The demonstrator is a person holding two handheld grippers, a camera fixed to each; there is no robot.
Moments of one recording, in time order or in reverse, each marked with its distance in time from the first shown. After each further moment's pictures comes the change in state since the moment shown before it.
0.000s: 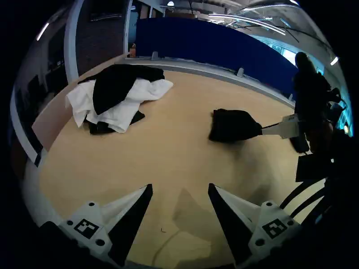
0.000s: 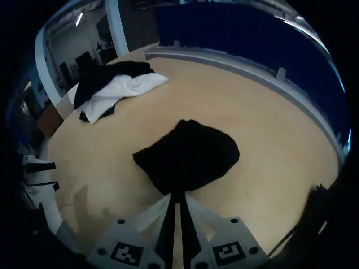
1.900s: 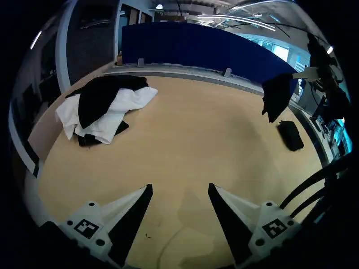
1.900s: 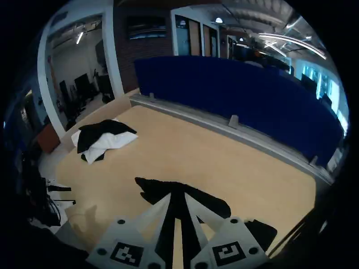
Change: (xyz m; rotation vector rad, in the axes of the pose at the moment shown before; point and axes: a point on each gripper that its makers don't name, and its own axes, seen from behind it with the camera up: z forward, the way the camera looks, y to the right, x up) left arm 0.018 0.039 -0.001 -0.040 0.021 0.063; right arm 0.106 0.163 -0.181 -0.062 0.194 0.008
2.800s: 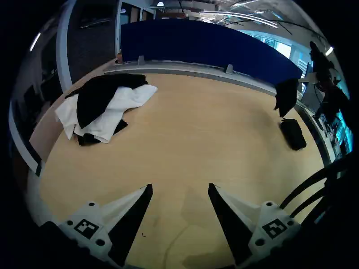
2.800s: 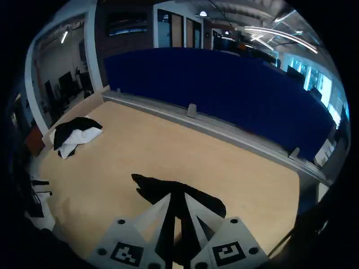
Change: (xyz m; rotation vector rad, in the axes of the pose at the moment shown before) left arm 0.000 0.011 0.004 0.031 -0.029 0.002; right arm -0.020 0.154 -0.010 -0.118 -0.061 0.032
